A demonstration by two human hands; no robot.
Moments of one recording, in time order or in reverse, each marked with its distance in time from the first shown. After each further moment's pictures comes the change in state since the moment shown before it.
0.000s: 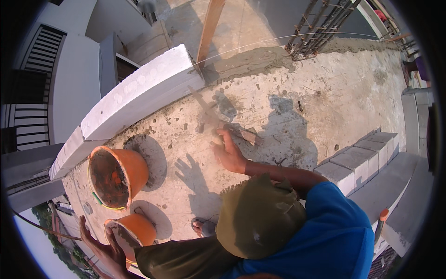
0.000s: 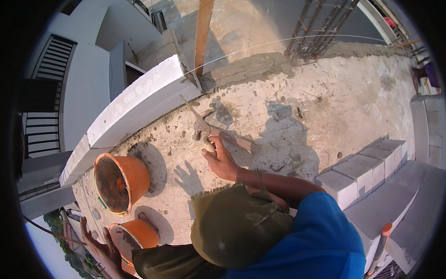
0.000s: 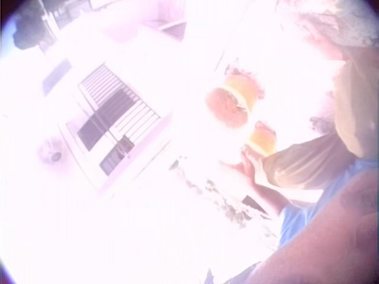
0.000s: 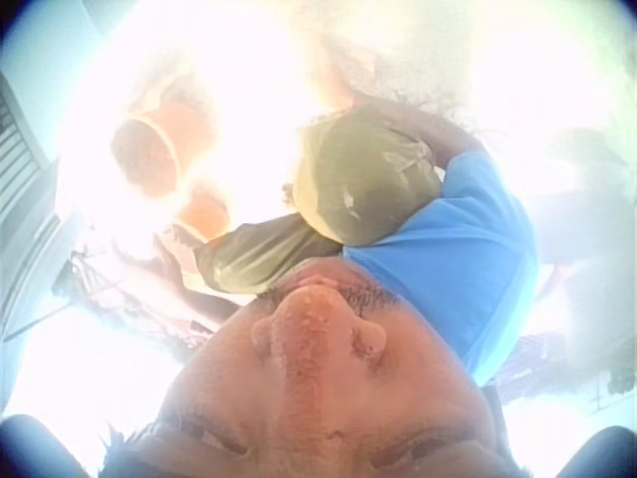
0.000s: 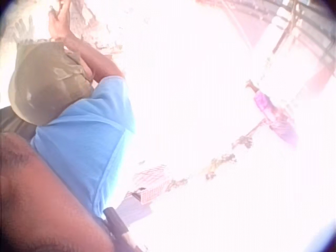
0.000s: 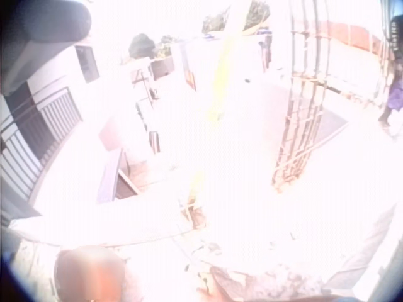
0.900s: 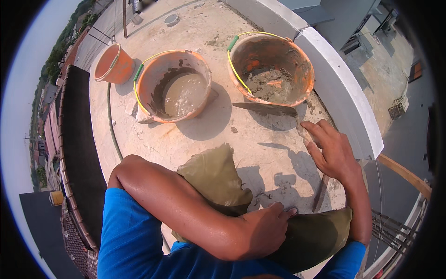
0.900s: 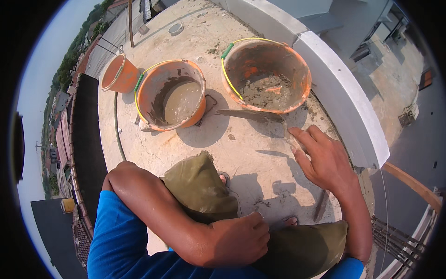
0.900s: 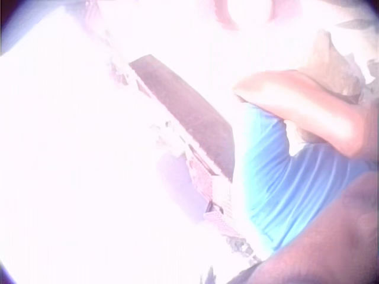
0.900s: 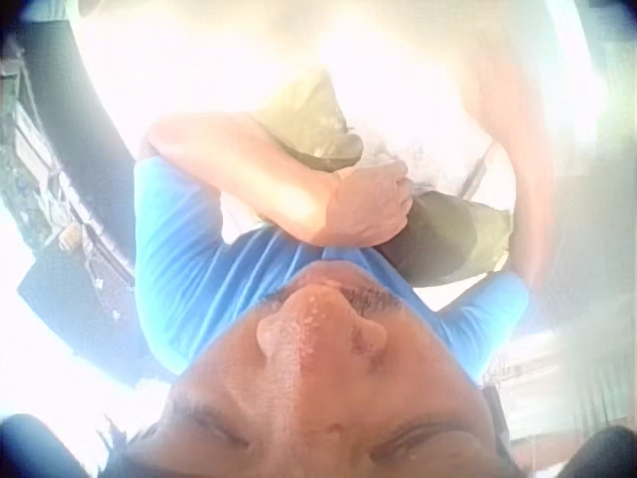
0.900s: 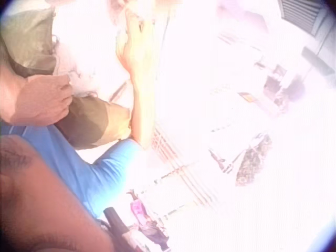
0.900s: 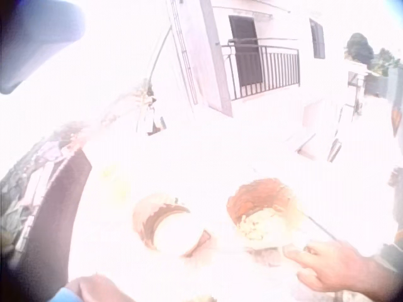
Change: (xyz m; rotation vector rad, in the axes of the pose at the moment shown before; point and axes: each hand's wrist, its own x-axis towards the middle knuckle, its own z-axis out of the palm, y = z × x) left_hand -0.104 0.114 -0.017 -0.330 -0.459 0.552; right_hand 0.010 -0.244 0.234 -1.183 -1.298 -0.735
